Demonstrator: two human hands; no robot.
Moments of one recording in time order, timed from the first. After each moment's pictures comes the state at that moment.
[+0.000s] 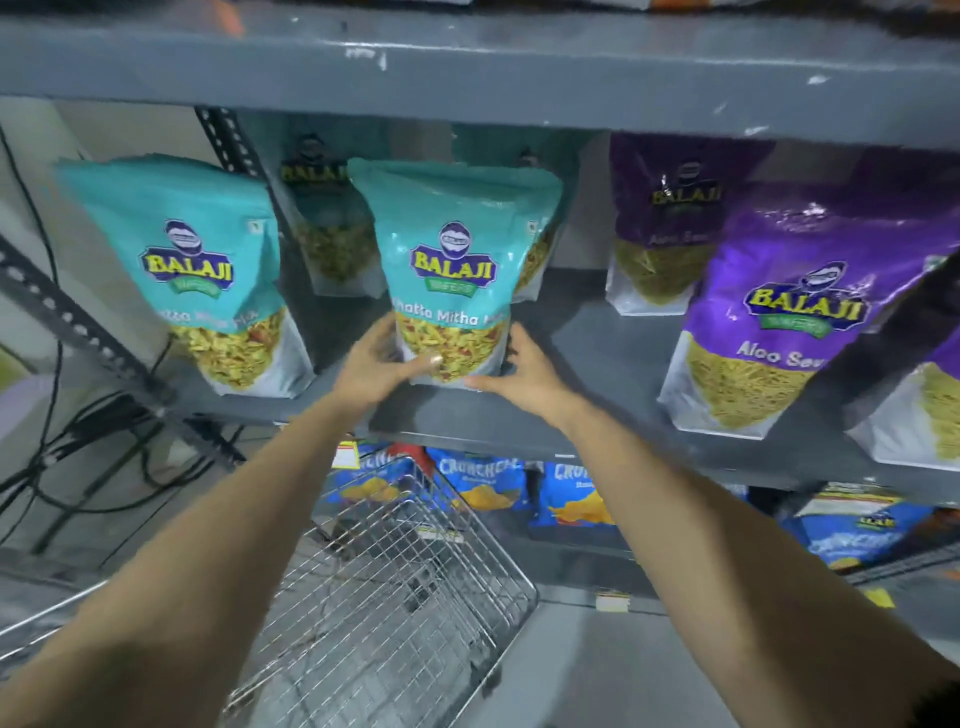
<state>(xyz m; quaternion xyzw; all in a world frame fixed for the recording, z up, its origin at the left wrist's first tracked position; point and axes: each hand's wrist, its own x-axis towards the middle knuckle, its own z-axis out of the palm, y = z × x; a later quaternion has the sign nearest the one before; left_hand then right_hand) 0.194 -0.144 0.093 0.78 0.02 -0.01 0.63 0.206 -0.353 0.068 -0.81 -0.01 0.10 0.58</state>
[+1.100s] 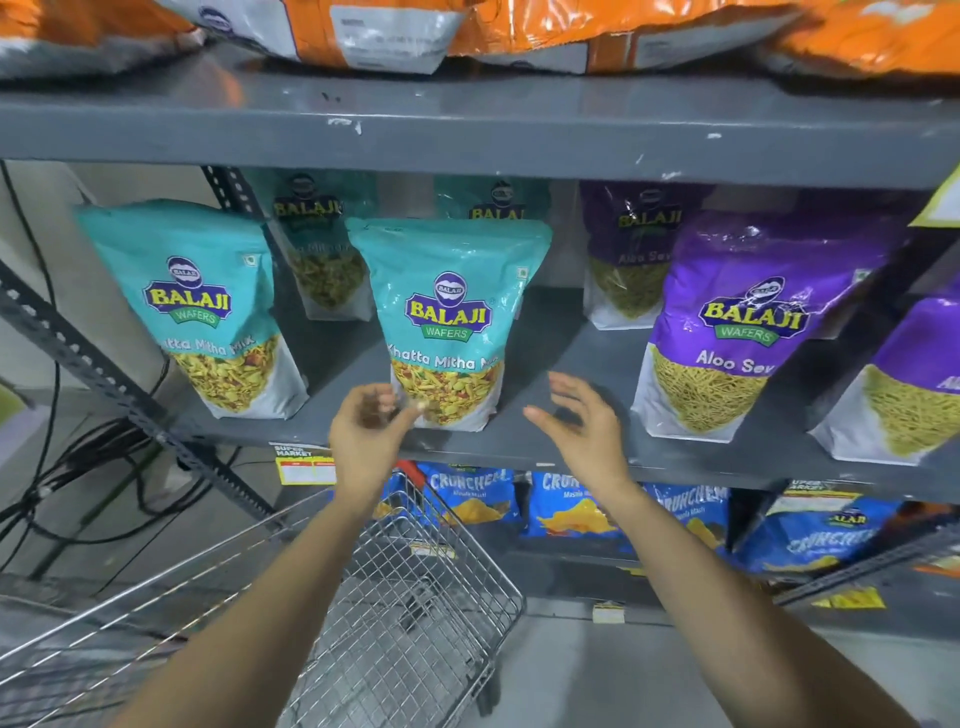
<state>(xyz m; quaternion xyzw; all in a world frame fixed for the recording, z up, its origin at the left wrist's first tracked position) 0.118 -0.175 0.085 0.75 0.09 0.15 0.64 0.117 -0.417 0.075 -0.76 0.04 -0.09 0.64</state>
